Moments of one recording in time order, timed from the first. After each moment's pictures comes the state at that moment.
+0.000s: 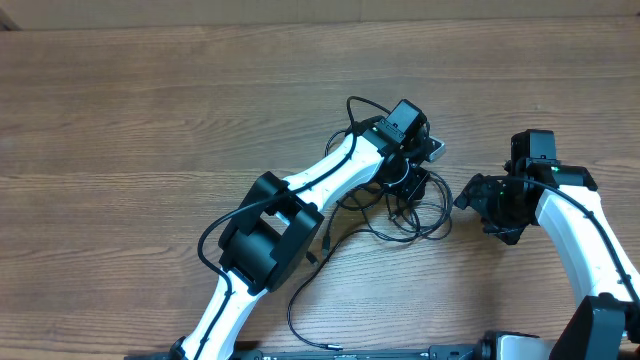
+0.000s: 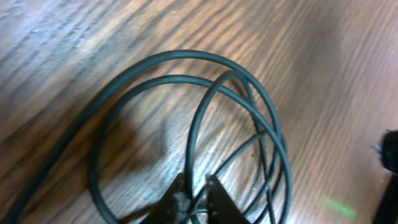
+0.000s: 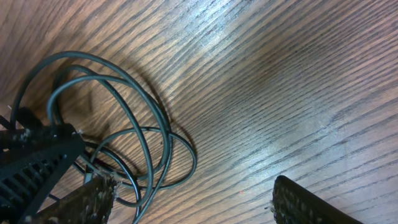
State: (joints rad) left arm -0.75 2.31 1.79 -0.69 0.51 -0.08; right arm -0.11 1.46 0.93 -0.92 -0.17 0.54
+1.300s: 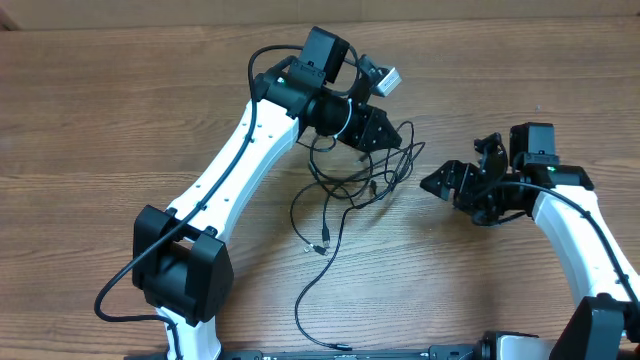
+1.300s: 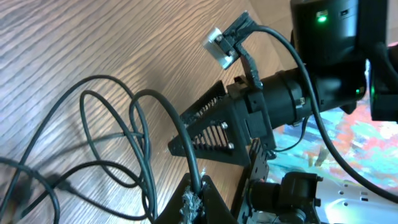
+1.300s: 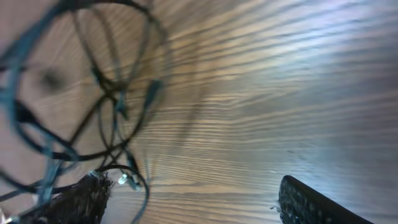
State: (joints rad) left arm -0.49 1.95 1.79 -0.87 0.88 -0.07; right arm -0.08 1.46 0.93 -0.76 -0.58 0.28
